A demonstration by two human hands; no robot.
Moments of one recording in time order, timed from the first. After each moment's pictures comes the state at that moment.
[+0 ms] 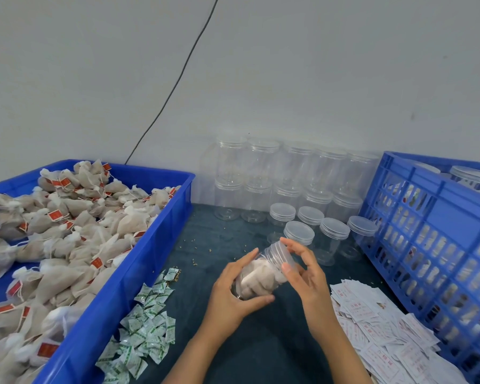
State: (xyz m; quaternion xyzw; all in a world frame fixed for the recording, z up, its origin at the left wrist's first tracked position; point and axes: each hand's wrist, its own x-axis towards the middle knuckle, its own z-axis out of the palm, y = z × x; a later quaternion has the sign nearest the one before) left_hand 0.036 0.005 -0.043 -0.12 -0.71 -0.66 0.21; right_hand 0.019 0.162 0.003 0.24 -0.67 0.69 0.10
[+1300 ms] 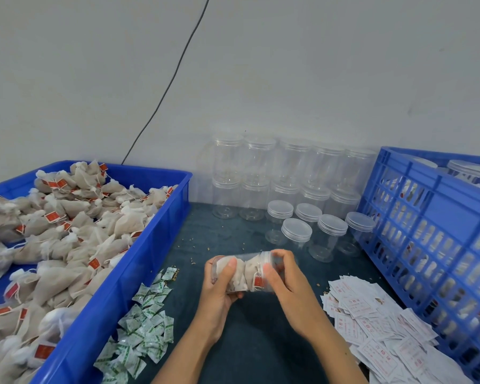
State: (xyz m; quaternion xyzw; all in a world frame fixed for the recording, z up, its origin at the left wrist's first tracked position) left_hand 0.033 0.002 -0.036 0.04 -0.49 -0.86 0.11; right_hand 0.022 0.155 -0.004 0.21 -0.84 0.51 0.03
